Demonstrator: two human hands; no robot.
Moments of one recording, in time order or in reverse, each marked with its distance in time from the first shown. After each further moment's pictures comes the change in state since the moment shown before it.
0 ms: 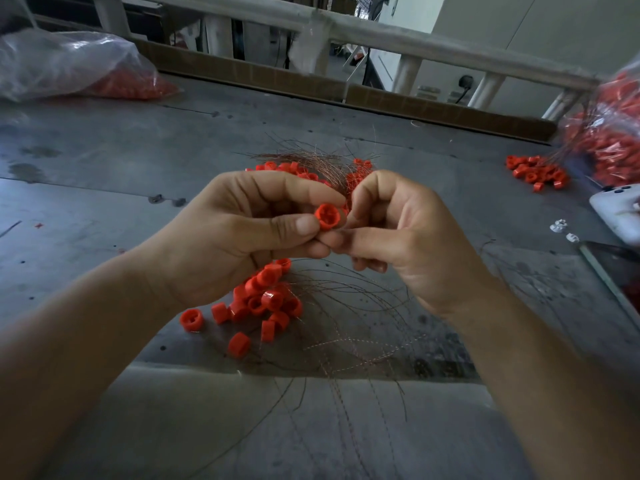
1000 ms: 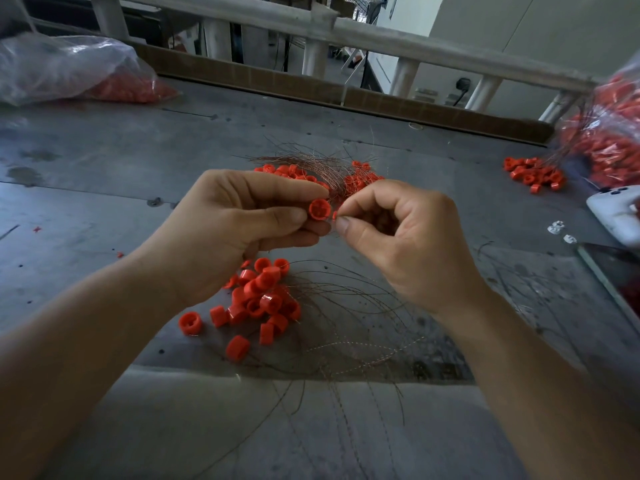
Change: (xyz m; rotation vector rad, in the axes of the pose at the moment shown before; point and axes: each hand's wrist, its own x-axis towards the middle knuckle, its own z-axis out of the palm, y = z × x) left_hand 0.003 0.004 0.004 0.129 0.229 -0.007; right_hand 0.001 0.007 0.001 -0.464 0.180 -0.253
